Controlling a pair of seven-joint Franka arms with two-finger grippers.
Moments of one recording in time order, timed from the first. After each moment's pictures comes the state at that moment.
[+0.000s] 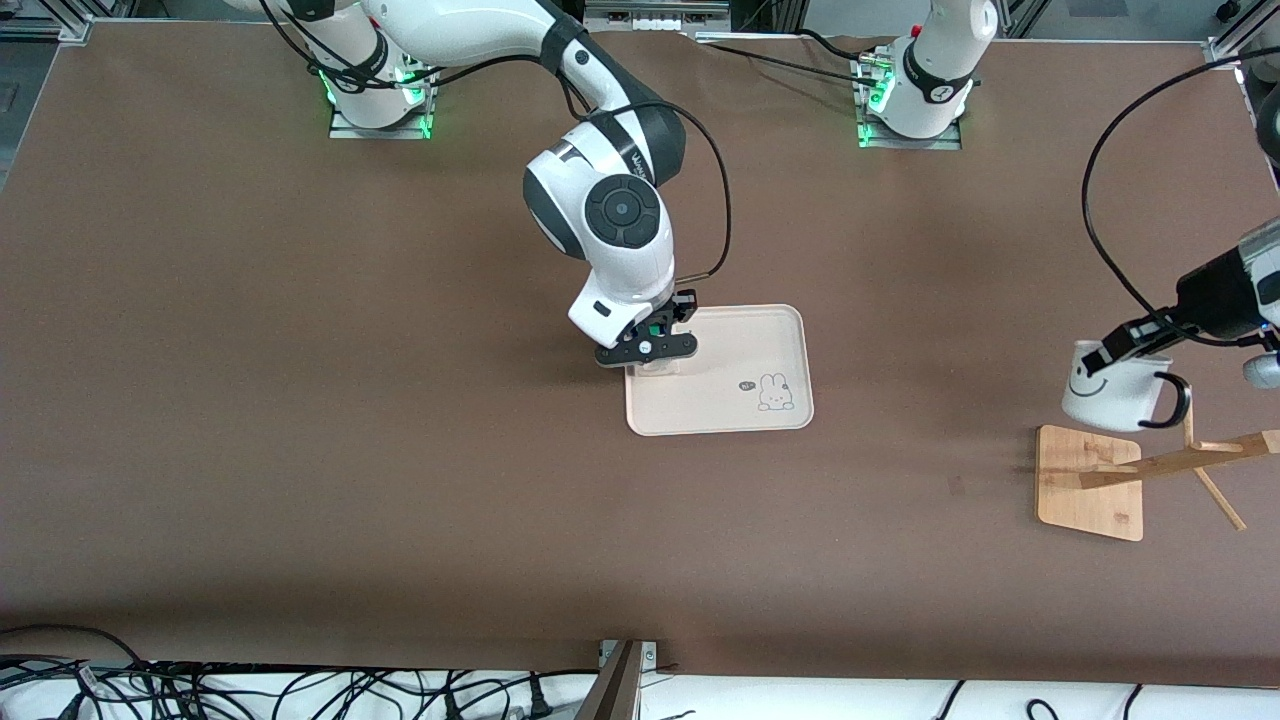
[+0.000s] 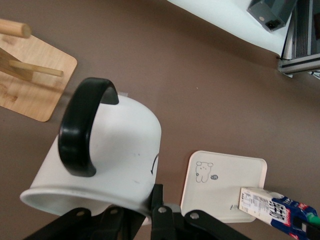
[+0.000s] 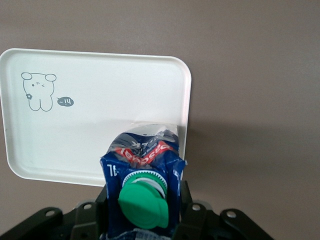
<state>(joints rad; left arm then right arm) 0.20 0.12 -0.07 -1.71 -0.37 1.88 -0.03 0.81 0.79 -0.08 -1.10 0.14 1.90 0.59</state>
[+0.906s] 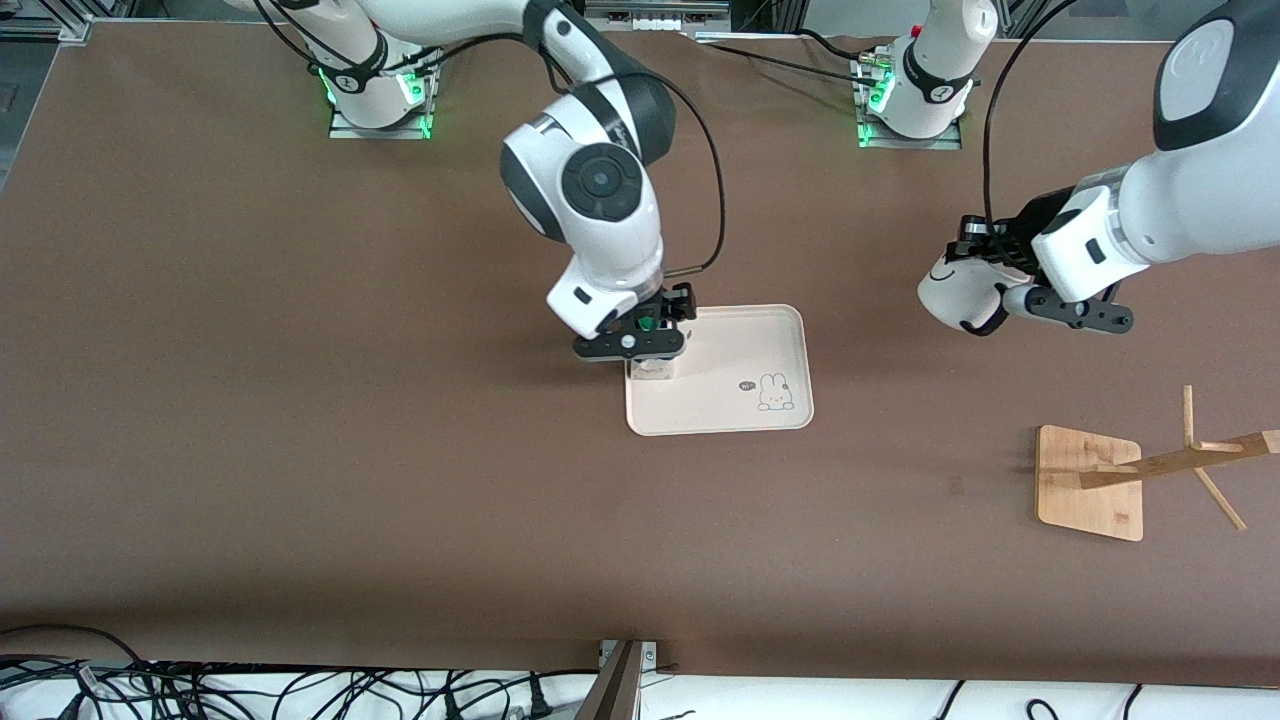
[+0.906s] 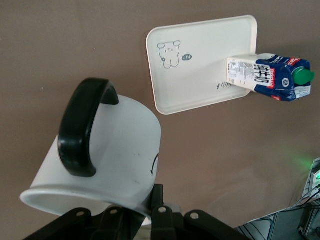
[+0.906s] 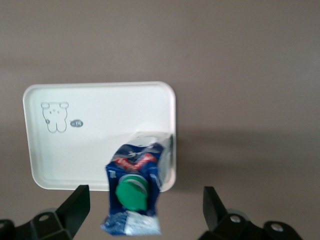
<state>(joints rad) 0.01 0.17 -0.15 -1.58 -0.28 1.45 -0.03 0.76 0.69 -0.11 -1.05 0.13 1.81 0.65</state>
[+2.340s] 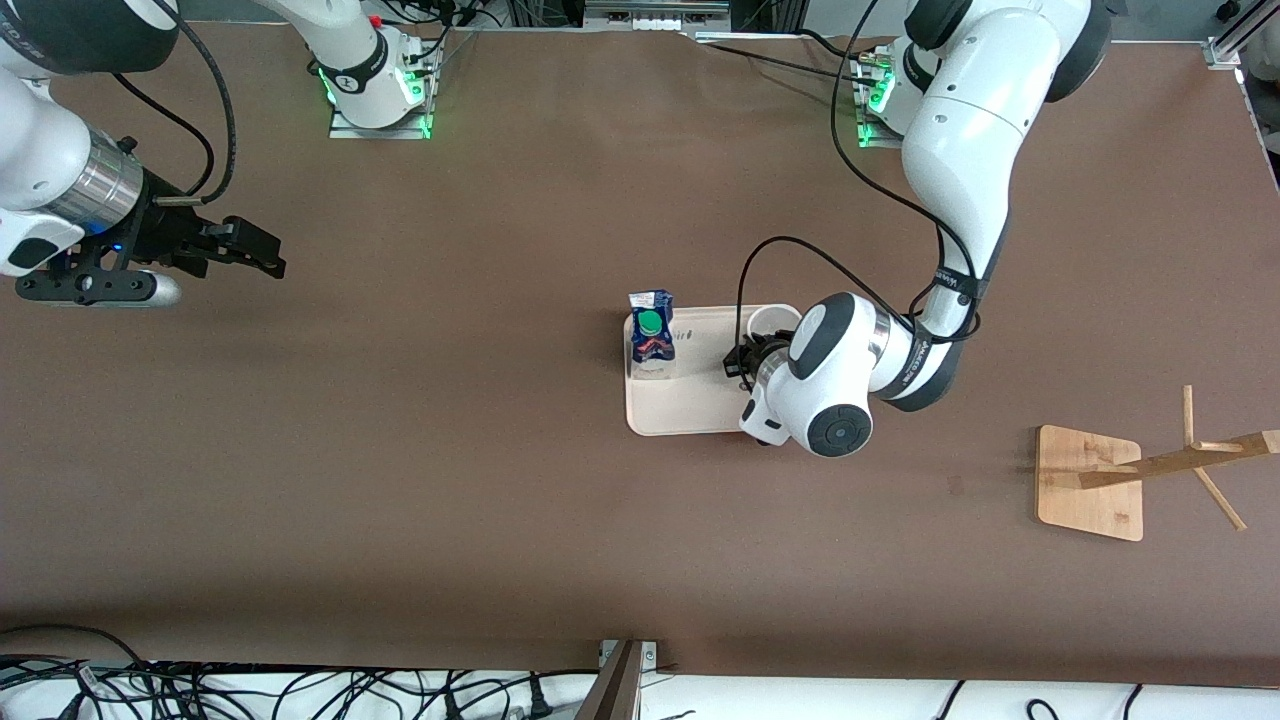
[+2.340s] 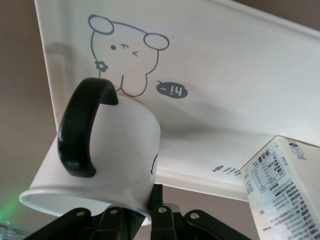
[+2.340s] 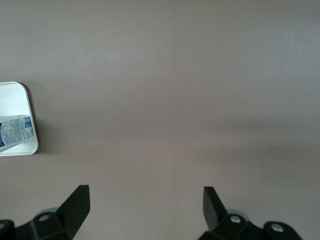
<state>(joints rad) -0.32 0.91 -0.15 -1.19 -0.29 1.58 -0.75 0.39 0.07 -0.27 -1.62 0.10 1.65 0.13</state>
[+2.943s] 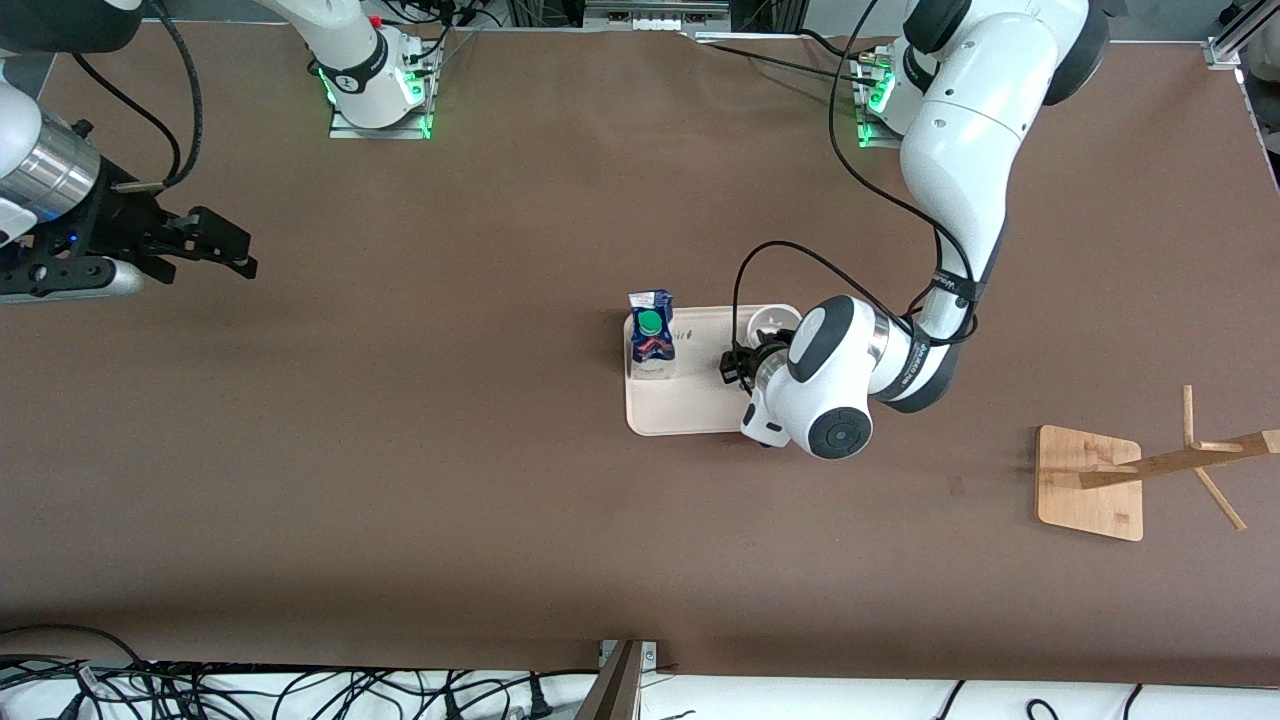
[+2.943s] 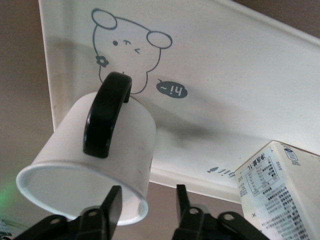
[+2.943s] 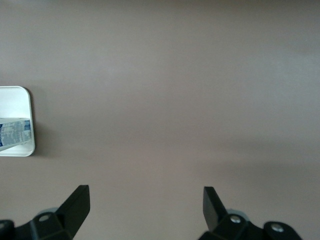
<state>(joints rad) -0.32 0.92 -0.15 -1.18 -0.30 1.57 -0.79 0.37 0.06 -0.30 -1.58 0.09 1.66 0.03</state>
